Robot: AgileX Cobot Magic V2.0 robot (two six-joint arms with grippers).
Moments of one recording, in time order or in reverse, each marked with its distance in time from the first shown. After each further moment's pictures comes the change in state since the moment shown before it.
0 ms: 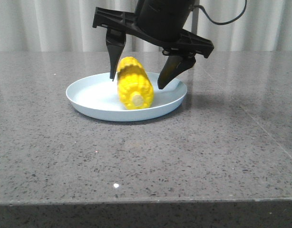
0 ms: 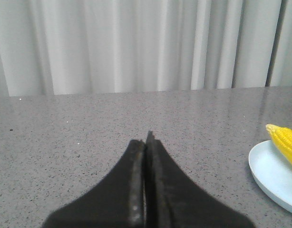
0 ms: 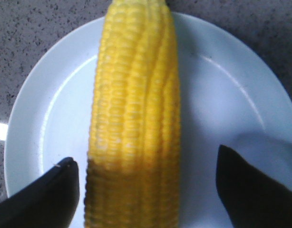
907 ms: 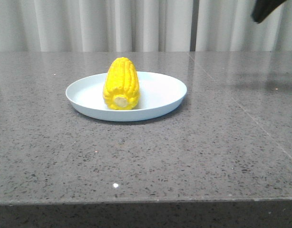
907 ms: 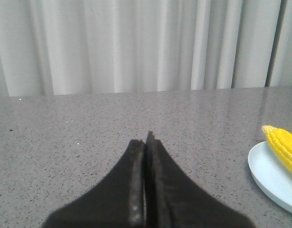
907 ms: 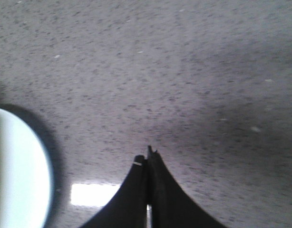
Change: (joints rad) left arm 0.000 0.000 0.000 0.000 0.000 0.000; right arm -0.488 -0.232 -0.019 0.071 0.227 -0.366
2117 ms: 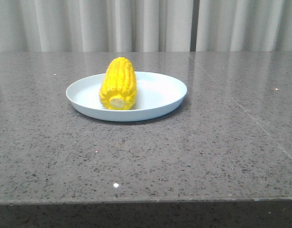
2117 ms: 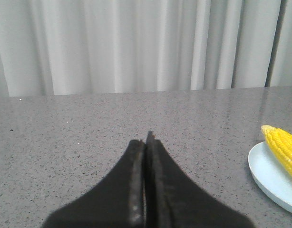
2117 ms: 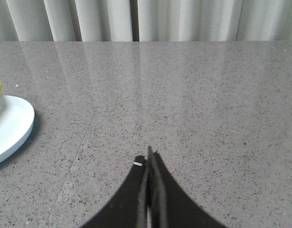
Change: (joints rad) left arm 0.000 0.000 0.000 0.000 0.000 0.000; right arm -0.023 -1.309 1.128 -0.196 -0.581 -0.033
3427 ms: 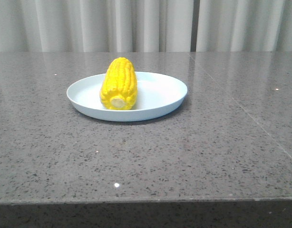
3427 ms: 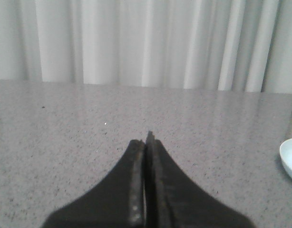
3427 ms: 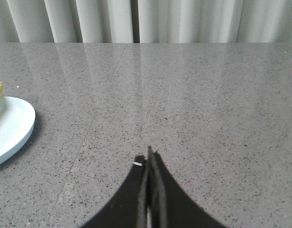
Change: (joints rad) left arm 0.128 -0.227 0.202 -0.052 -0.002 0.000; right arm 0.000 0.000 0.000 -0.002 -0.003 0.000
